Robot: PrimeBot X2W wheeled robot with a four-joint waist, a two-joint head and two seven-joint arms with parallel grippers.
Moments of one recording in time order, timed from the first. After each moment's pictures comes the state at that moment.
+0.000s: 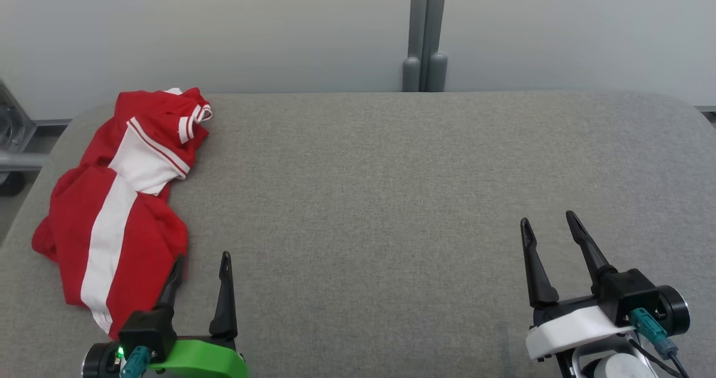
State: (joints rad) left arm 0.08 0.05 -0.20 0.08 -0.26 0.10 -0.25; right arm 0.13 -0.07 0.20 -0.03 0.06 -0.08 -0.25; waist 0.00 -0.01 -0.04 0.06
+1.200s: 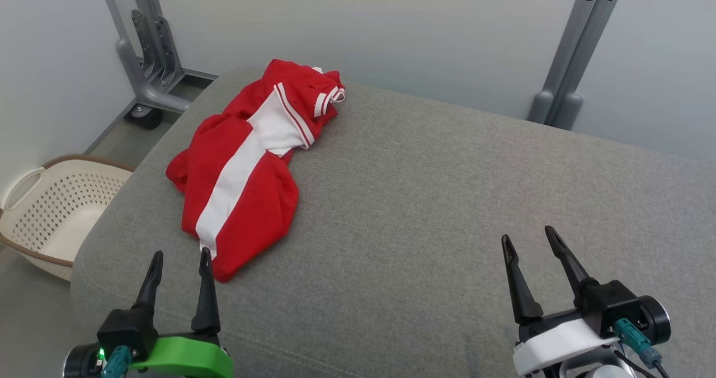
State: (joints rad) left arm 0.08 0.05 -0.15 0.07 -0.26 0.10 -0.25; right arm 0.15 -0.06 0.24 -0.01 0.07 -0.06 -0.25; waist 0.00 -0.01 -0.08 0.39
